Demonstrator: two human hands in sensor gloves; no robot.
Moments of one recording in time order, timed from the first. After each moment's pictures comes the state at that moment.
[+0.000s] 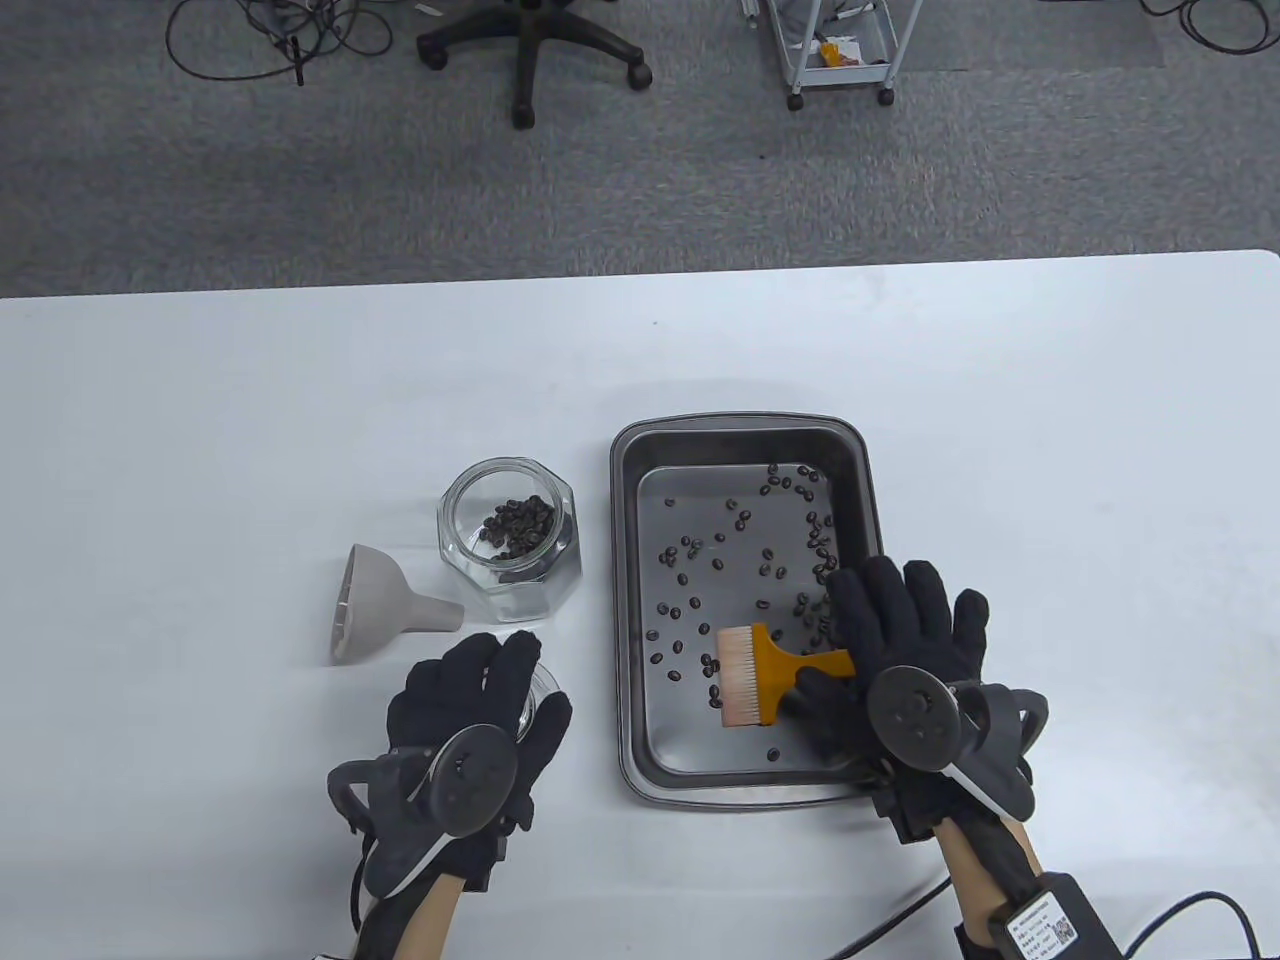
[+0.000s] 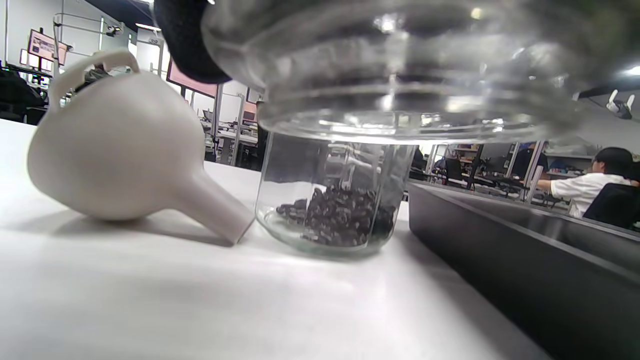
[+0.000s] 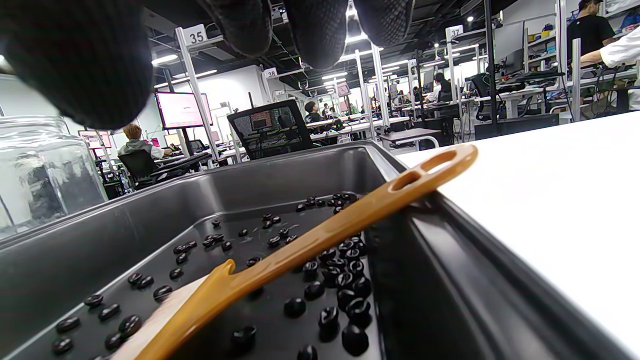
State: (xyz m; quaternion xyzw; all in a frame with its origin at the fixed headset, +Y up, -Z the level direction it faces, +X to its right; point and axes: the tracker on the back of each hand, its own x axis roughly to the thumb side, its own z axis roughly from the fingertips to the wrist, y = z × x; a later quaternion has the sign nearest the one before) left_hand -0.160 -0.682 -0.062 0.04 0.00 0.10 0.99; right_hand 0.199 -0.679 -0.112 0.06 -0.04 0.99 0.09
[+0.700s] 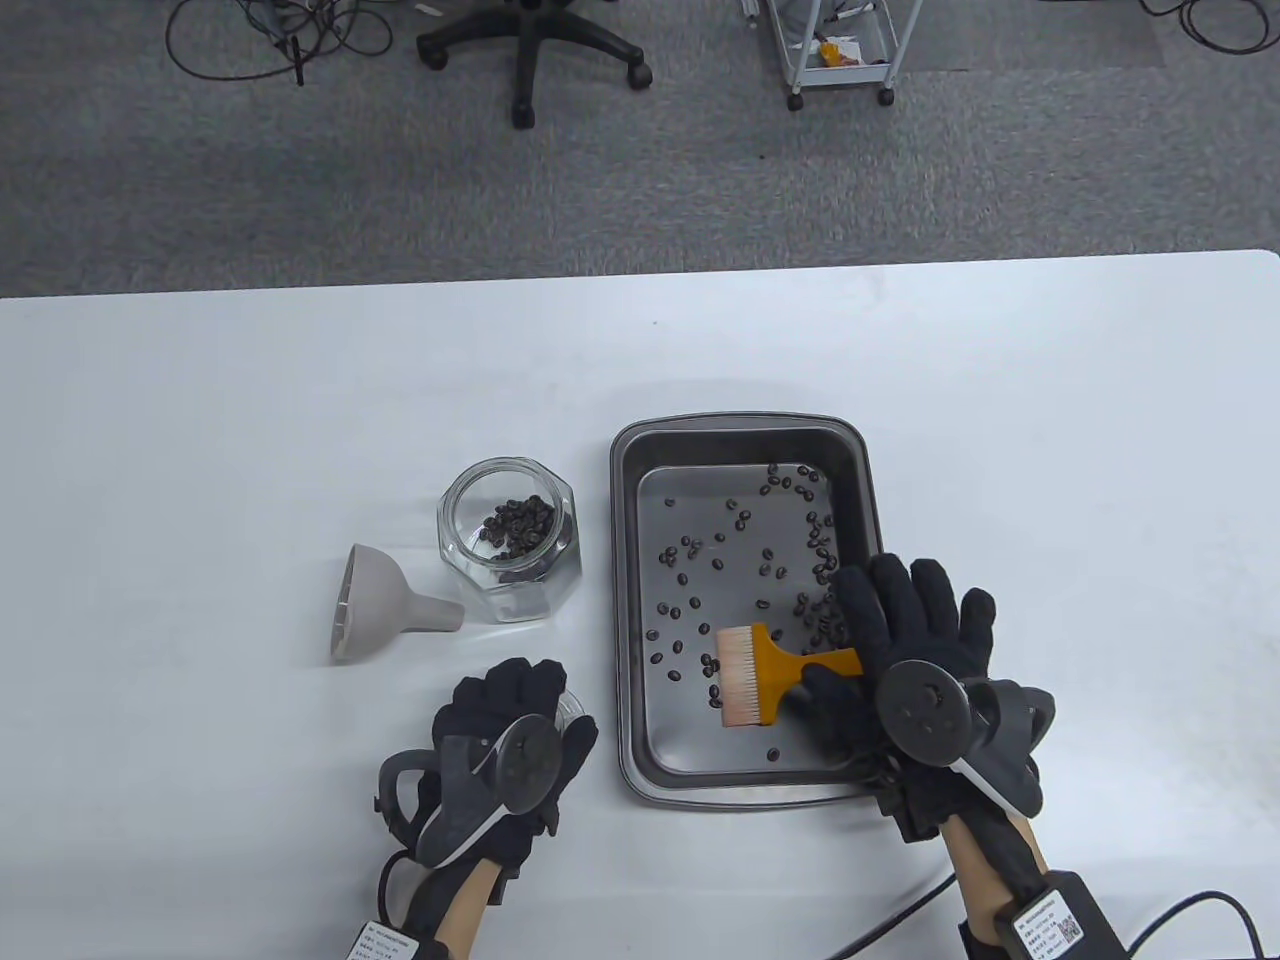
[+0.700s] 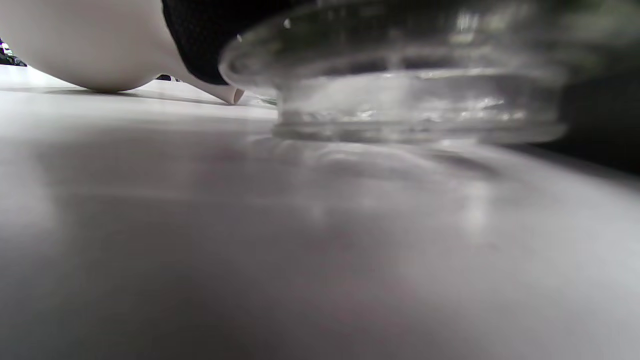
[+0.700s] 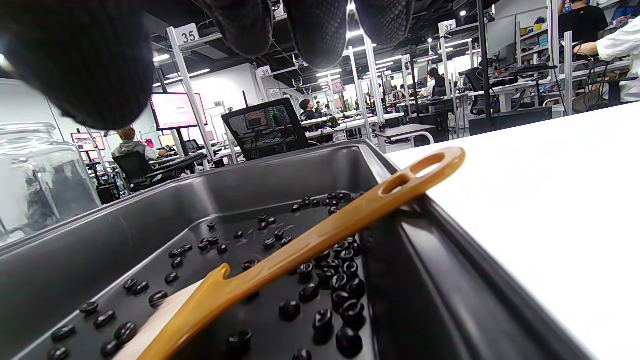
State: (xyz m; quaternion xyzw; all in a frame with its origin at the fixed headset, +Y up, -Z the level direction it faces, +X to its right) left_hand -0.140 -0.742 -0.073 -0.06 -0.02 0.06 1.00; right_hand 0.204 -0.678 -0.114 0.05 -0.03 0.99 0.10
